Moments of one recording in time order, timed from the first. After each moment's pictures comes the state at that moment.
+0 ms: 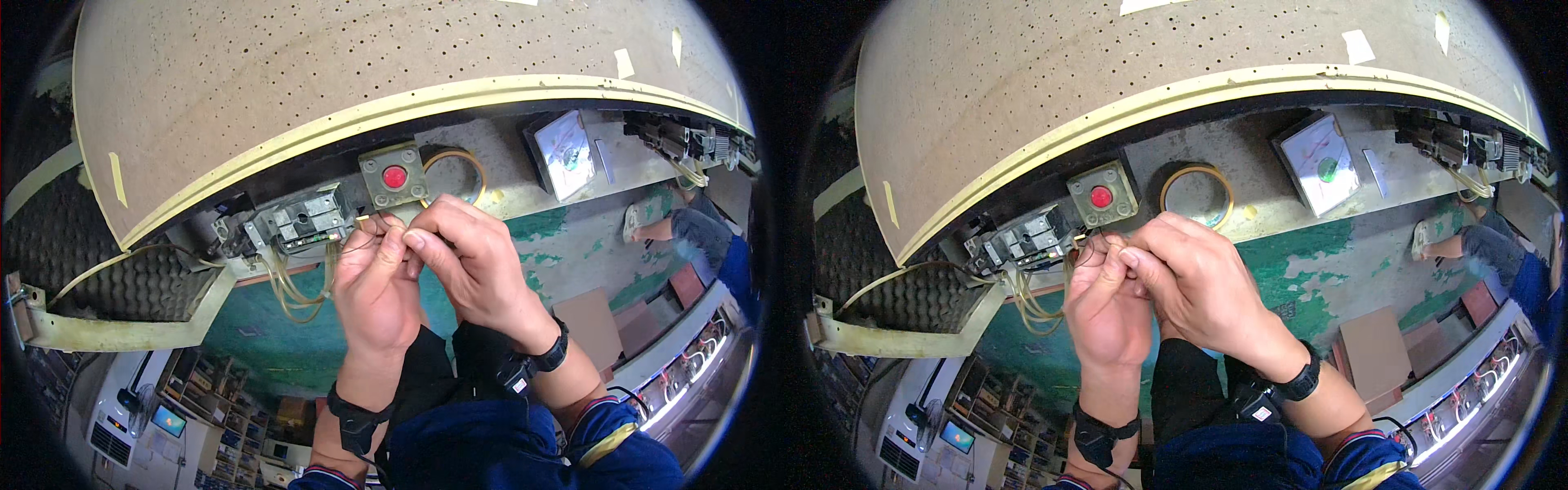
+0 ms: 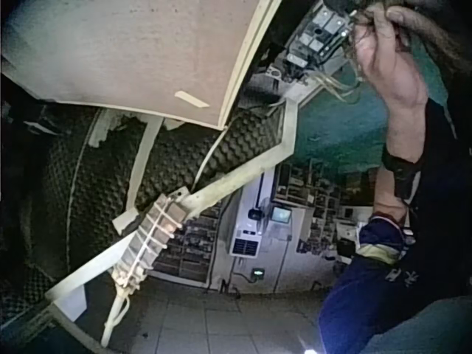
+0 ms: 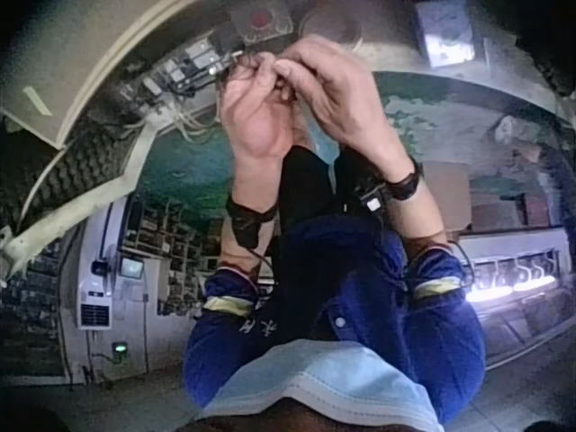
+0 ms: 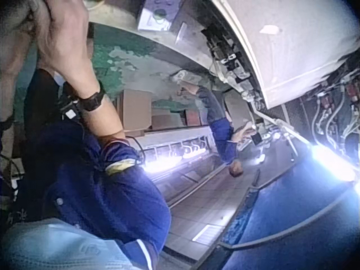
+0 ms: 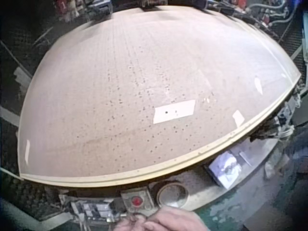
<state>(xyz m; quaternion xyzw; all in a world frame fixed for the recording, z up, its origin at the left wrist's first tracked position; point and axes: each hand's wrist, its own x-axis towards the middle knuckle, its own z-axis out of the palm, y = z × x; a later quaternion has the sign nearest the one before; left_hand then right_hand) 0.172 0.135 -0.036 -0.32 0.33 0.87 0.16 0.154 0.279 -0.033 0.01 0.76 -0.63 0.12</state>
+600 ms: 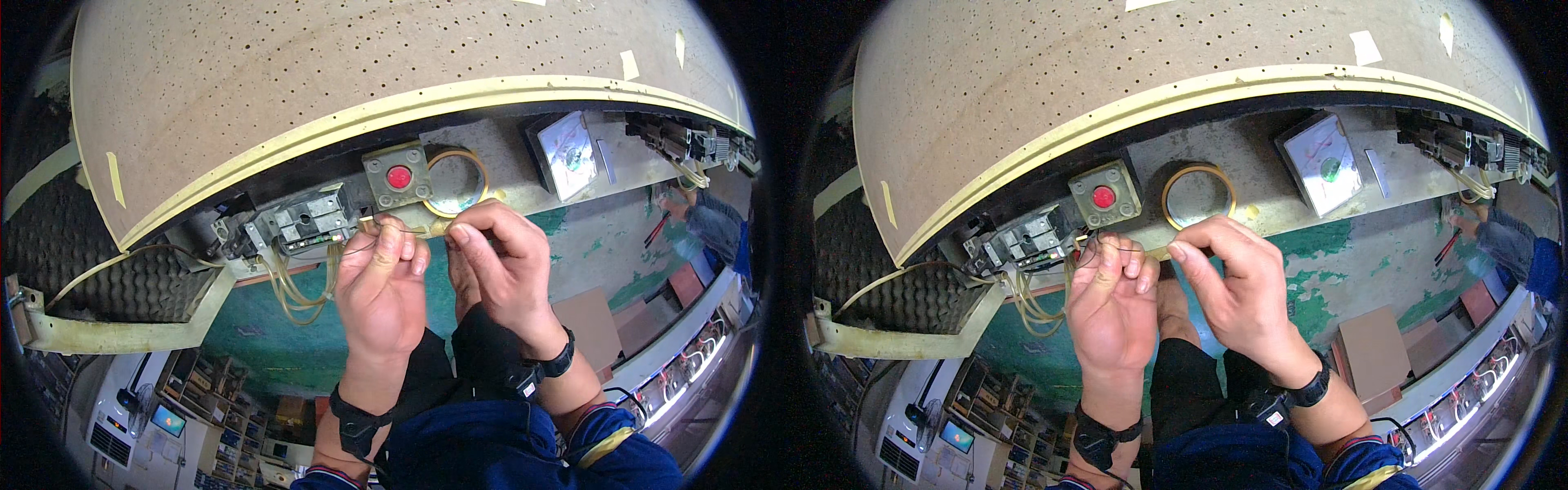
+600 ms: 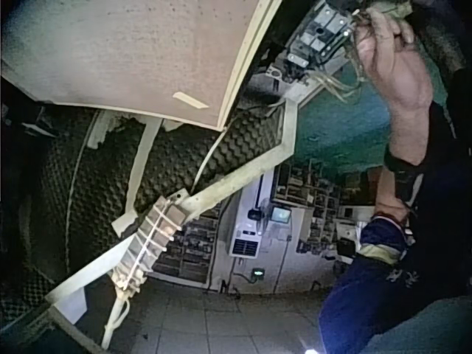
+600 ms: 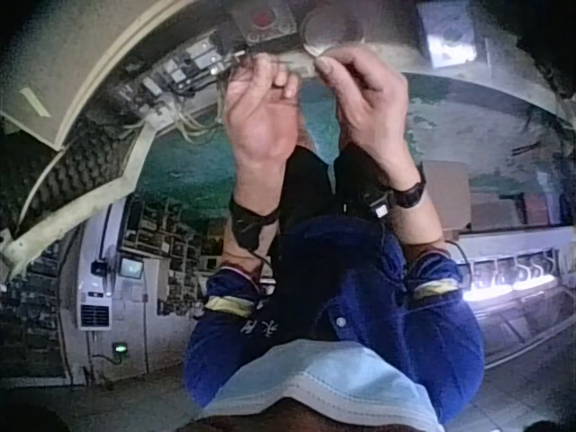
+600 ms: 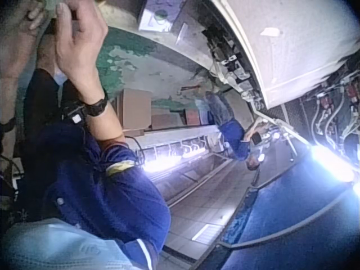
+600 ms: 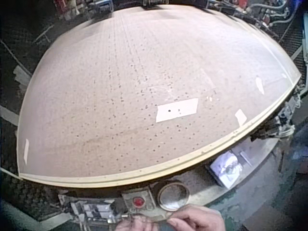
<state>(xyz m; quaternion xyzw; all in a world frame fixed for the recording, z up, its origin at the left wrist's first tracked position) 0.170 0.139 -0.032 -0.34 0.30 0.88 0.14 0.173 0.294 -0.029 0.13 0.78 -0.61 0.08</state>
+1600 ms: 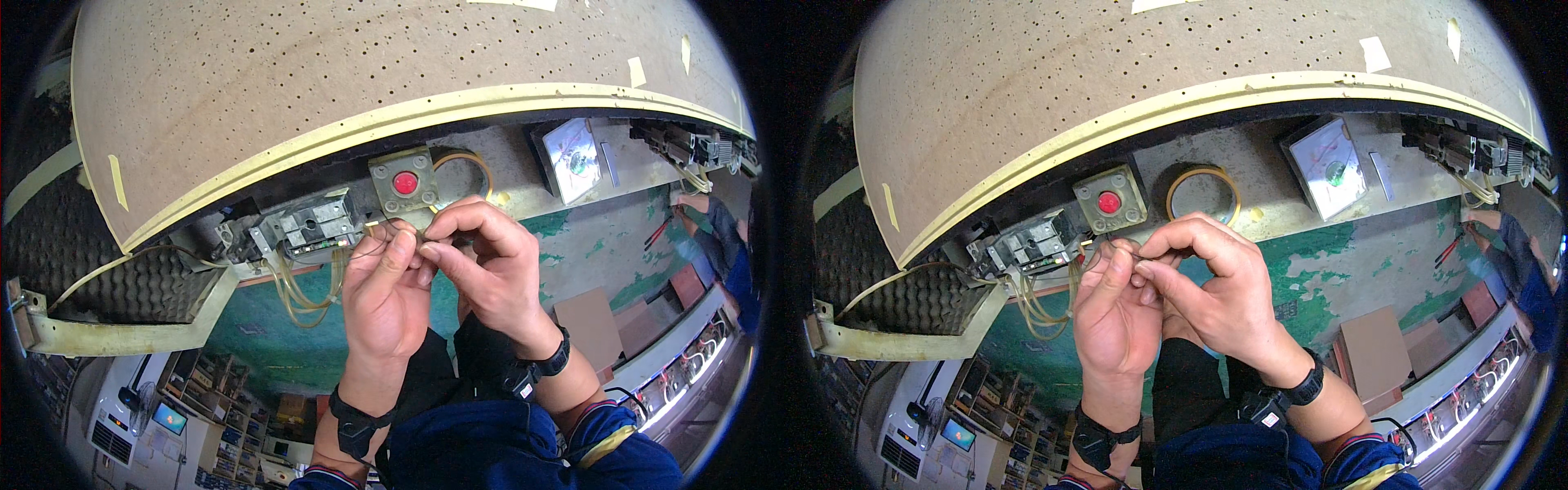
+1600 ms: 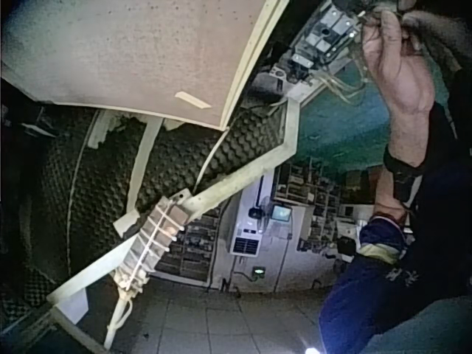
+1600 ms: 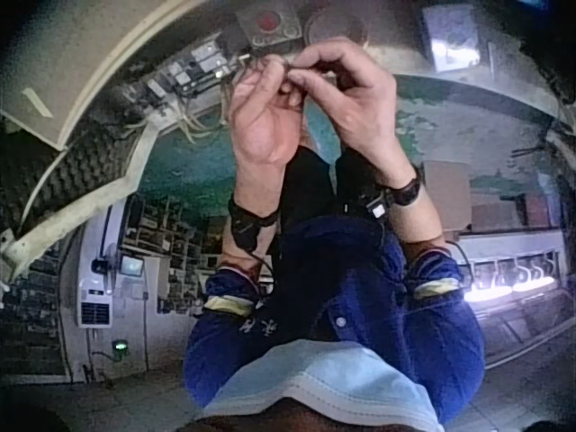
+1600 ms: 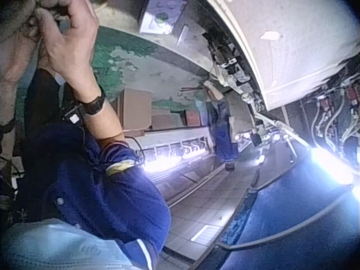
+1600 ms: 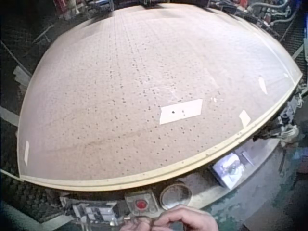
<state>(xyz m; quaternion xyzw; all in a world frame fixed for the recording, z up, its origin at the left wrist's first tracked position) 0.165 0.136 -0.025 -0.34 0.29 0.87 0.19 0.166 0.274 -0.030 0.19 0.64 -0.73 0.11</state>
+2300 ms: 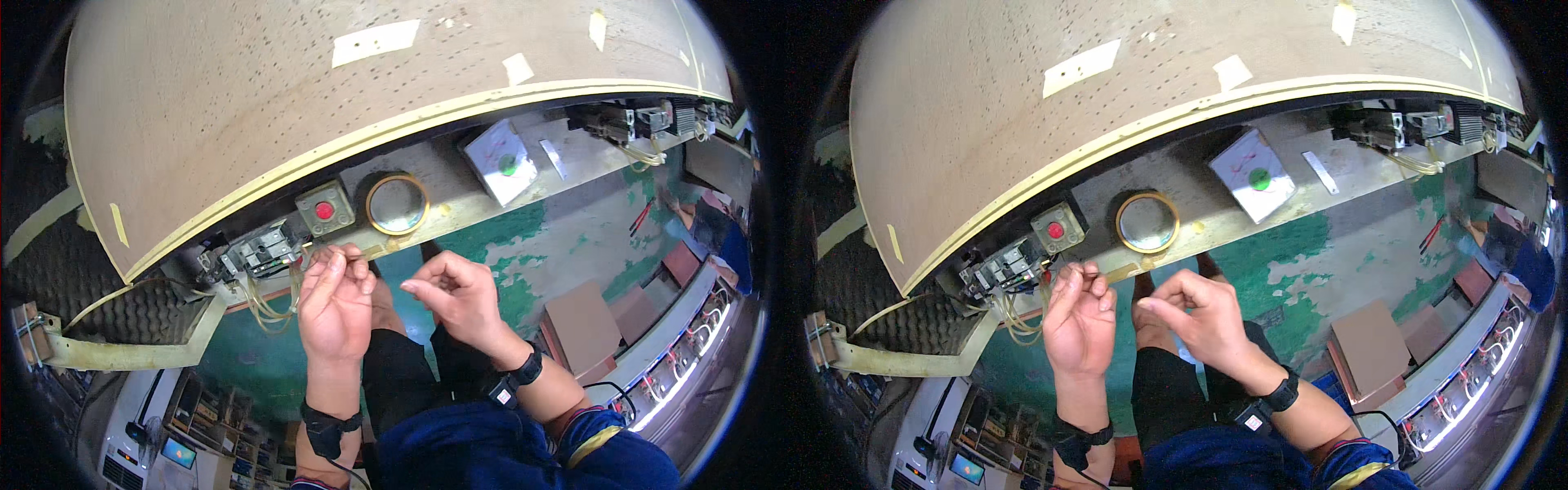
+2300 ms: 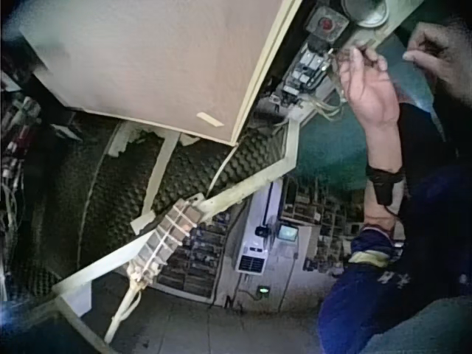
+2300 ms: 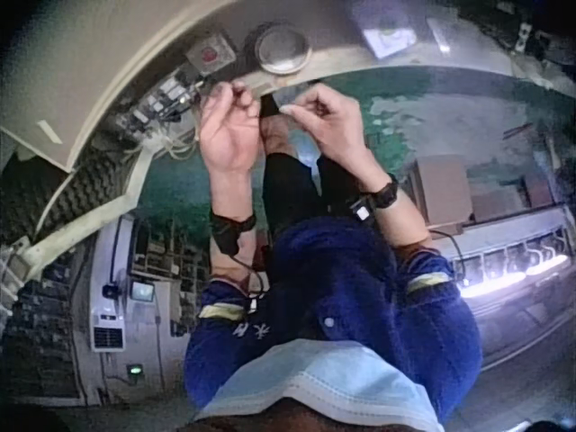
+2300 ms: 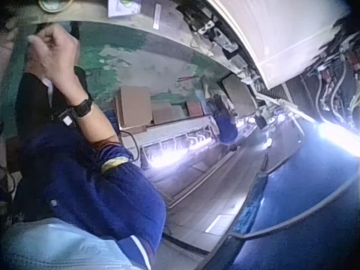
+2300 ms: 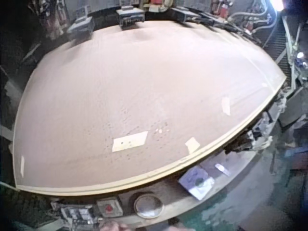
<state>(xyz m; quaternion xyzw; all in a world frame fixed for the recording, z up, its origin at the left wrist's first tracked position) 0.173 0.126 -0.029 -0.35 0.28 0.87 0.19 0.224 0.309 -0.024 0.24 0.68 -0.67 0.16</state>
